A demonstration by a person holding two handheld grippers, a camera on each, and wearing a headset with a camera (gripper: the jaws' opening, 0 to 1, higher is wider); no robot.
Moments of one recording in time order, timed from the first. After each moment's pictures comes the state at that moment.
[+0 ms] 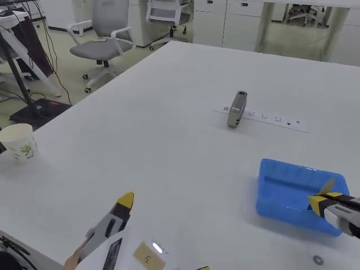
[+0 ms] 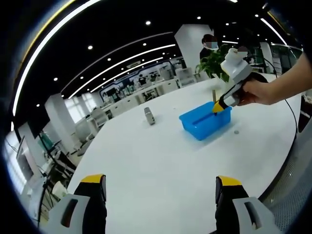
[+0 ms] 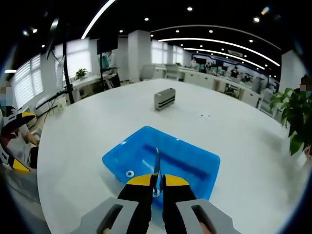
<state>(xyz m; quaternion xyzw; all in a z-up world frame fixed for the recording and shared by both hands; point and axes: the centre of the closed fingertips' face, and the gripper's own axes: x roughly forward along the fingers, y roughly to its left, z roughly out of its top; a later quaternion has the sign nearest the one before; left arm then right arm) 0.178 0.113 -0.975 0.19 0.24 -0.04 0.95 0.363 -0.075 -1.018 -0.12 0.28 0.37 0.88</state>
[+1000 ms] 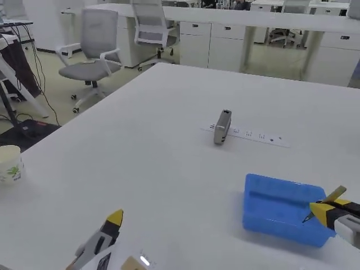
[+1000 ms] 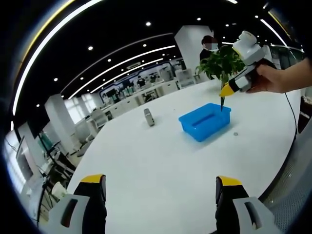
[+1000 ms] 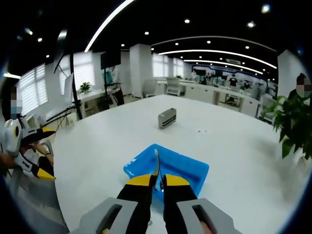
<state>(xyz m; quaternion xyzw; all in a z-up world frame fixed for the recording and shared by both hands) 0.178 0.112 -0.972 0.19 0.23 -0.05 0.95 0.320 -0.096 -0.955 -0.09 0.23 0.38 0.89</state>
